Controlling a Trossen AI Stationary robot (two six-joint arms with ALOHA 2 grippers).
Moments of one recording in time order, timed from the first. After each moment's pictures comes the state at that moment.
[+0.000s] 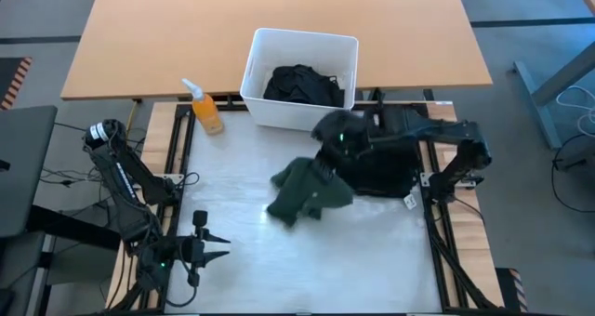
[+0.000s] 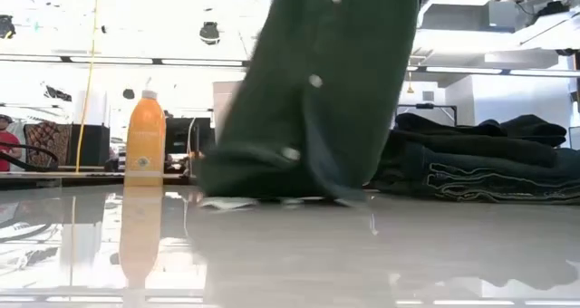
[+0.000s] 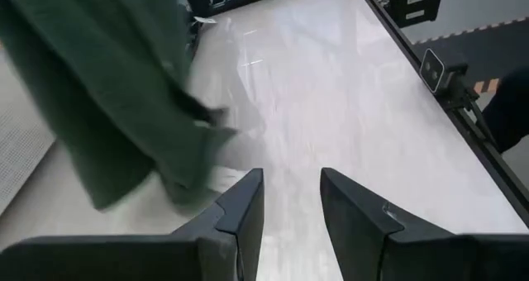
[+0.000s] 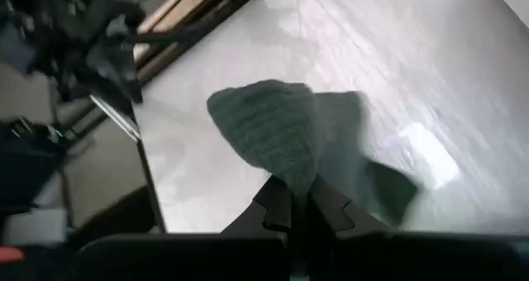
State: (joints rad) left arm -1.08 1.21 0.81 -0.40 -0.96 -0.46; right arm 0.01 1.64 1.92 -1.05 -0.05 0.64
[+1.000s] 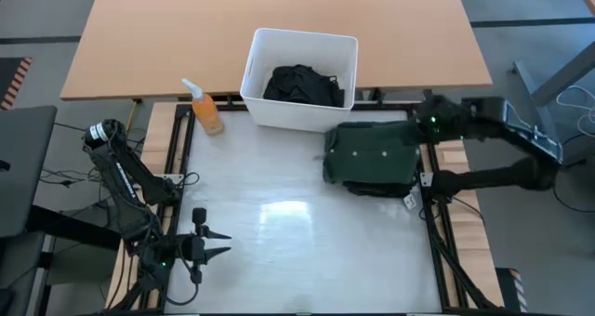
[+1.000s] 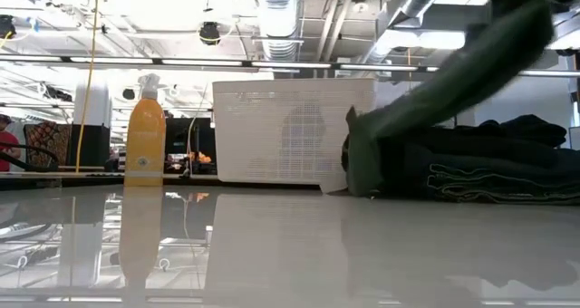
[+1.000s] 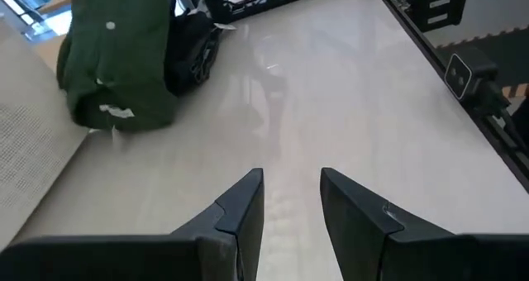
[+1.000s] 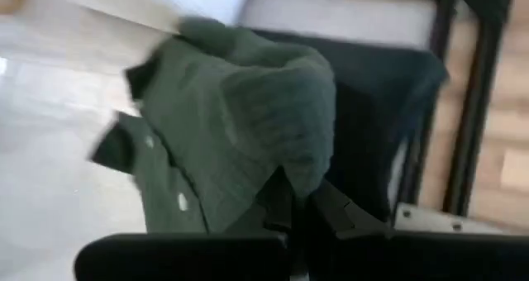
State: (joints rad) left arm -1.08 1.21 0.81 -0.41 -1.01 -0.45; right arm -0.34 0.96 1.42 -1.56 0.27 1.00
